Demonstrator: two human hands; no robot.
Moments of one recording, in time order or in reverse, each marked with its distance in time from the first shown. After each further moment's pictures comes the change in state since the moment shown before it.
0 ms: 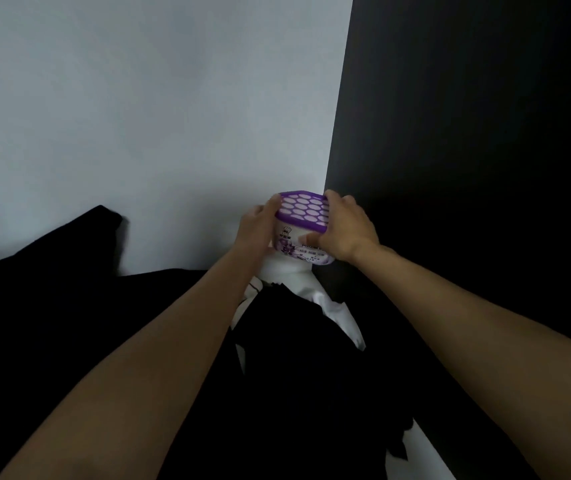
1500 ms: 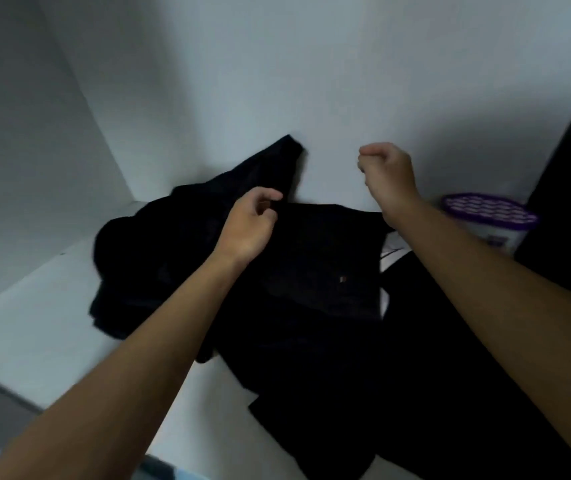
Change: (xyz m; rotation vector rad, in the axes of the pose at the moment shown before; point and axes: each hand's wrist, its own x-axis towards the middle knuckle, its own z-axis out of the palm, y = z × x) left_hand -0.152 -0.012 -0.204 0.637 0.476 0.097; right_hand 0.002 -0.156 0.110 1.137 -0.219 -0.043
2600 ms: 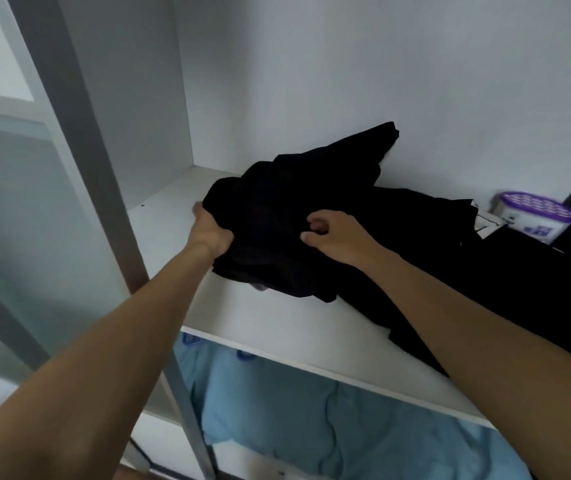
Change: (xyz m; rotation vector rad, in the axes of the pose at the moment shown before) left_hand -0.039 -0.190 -0.224 0.037 0.048 -0.413; right_hand -0.202 -0.015 0.203 -0.658 -0.568 -0.087
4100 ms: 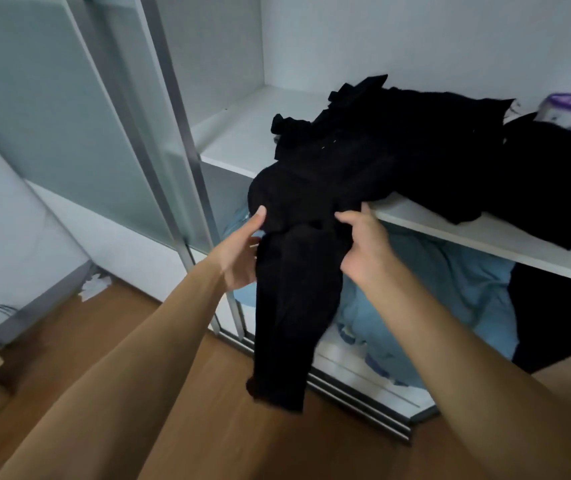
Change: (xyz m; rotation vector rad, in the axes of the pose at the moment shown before) left_hand -0.353 -0.115 -0.043 -0.794 -0.553 -0.384; right_hand -0.311 -0.053 0.082 1.475 0.043 0.405
